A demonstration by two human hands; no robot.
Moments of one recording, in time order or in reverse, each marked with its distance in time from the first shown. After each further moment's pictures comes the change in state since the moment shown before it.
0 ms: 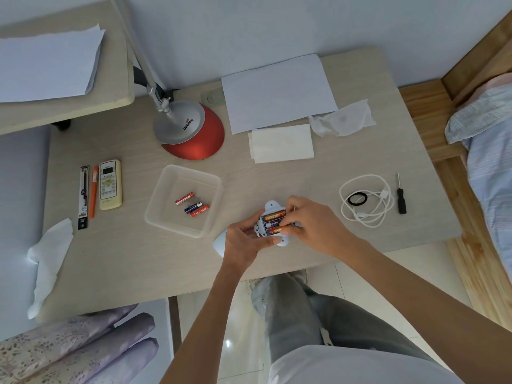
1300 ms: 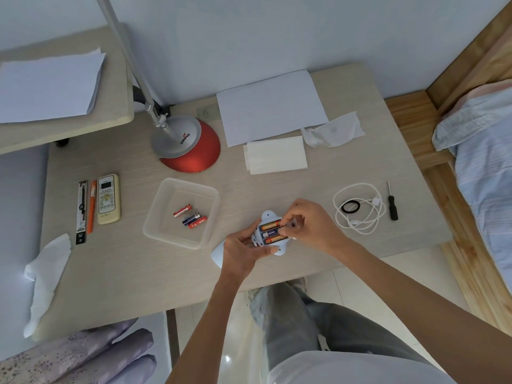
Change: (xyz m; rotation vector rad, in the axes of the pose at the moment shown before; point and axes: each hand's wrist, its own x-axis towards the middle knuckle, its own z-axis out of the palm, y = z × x) left_hand 0.000 0.002 0.000 0.040 0.000 -0.016; right_hand 0.010 0.015 0.002 0.380 0.147 0.152
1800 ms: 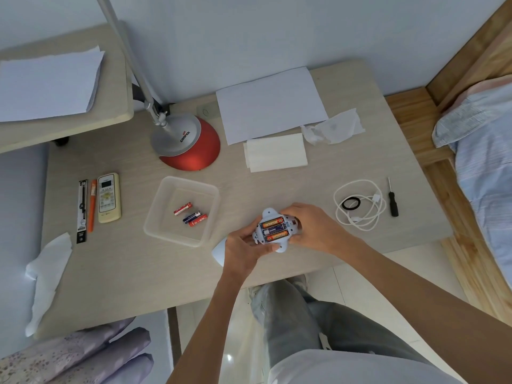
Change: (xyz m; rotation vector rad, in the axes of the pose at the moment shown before) left_hand -0.003 0.002 0.002 0.079 0.012 0.006; right_hand -0.001 0.015 0.005 -0.294 -0.150 -0.086
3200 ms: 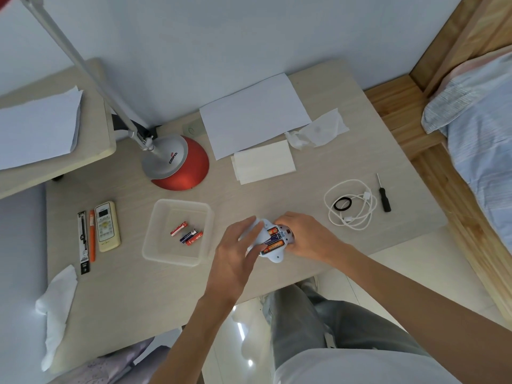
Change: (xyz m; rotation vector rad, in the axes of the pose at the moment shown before) left_hand -0.025 0.055 -0.025 0.727 0.055 0.742; right_hand -0.004 -0.004 0.007 0.034 0.037 0.048
